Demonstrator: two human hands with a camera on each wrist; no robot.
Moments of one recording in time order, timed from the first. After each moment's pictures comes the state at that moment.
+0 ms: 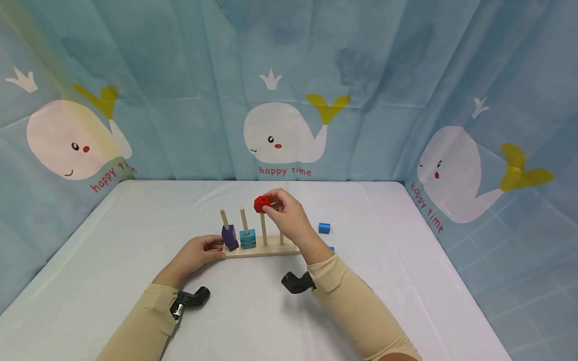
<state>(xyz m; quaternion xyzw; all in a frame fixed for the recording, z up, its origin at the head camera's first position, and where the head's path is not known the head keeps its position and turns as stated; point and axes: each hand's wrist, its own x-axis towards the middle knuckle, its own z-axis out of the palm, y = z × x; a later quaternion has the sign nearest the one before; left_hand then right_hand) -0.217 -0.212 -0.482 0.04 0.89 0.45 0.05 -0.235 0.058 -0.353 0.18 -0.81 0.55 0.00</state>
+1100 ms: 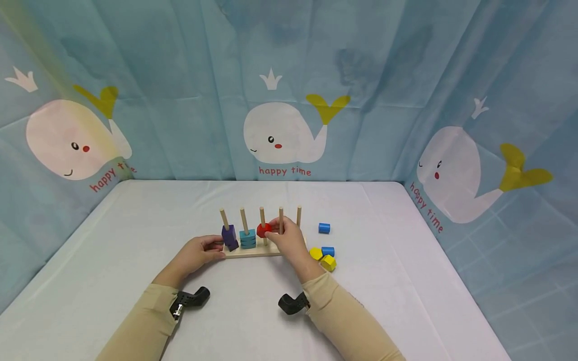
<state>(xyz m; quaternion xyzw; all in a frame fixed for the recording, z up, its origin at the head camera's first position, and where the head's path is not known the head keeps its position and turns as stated) -0.216 -0.212 -0.482 0.05 0.89 0.46 0.05 -0.232 0.049 -0.429 0.06 -0.82 0.58 -0.02</state>
